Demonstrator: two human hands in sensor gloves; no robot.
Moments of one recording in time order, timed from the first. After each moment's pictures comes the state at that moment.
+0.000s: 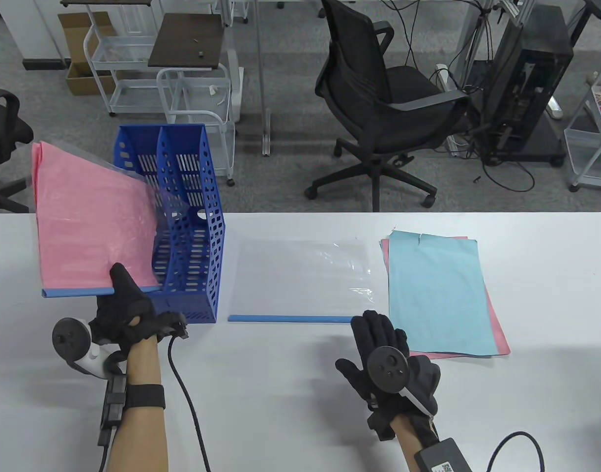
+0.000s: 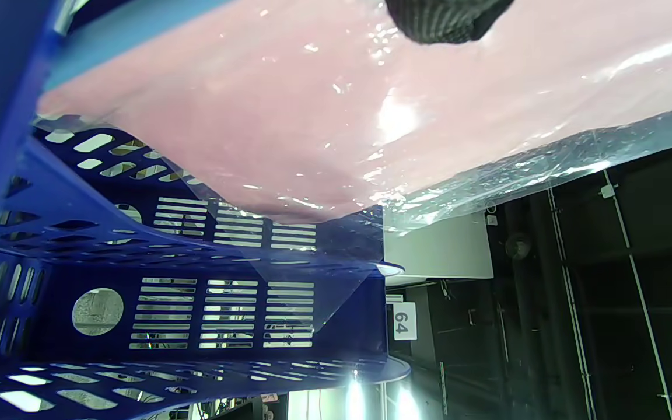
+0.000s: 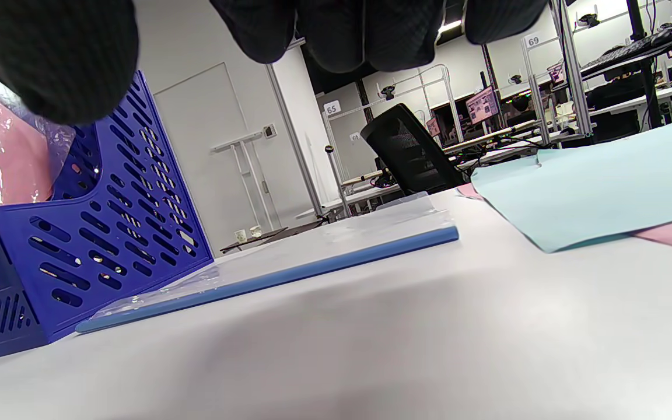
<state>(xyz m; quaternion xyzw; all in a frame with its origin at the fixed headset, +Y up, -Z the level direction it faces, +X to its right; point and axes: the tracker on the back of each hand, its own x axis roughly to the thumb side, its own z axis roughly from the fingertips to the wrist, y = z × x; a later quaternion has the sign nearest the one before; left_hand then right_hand) -0.338 -0.726 -0.345 0.31 0.14 0.71 0.62 0.152 -0.734 -0.300 0.09 -0.06 0.98 0.17</state>
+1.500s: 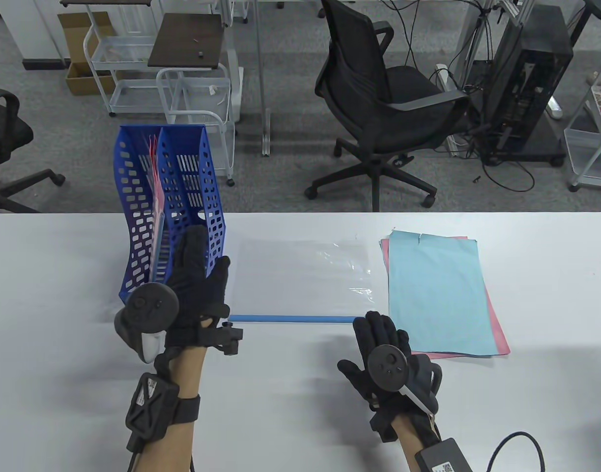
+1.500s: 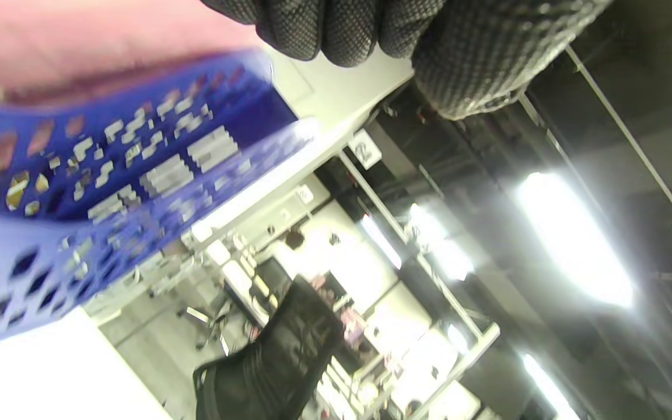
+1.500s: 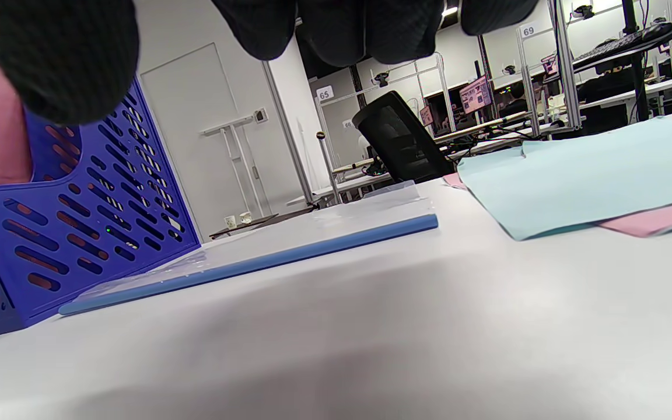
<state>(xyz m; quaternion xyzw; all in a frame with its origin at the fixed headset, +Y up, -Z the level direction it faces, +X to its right) -0.203 -0.637 -0.347 0.21 0.00 0.44 0.87 0.154 -0.735 -0.301 0.08 -0.05 0.98 0.16</state>
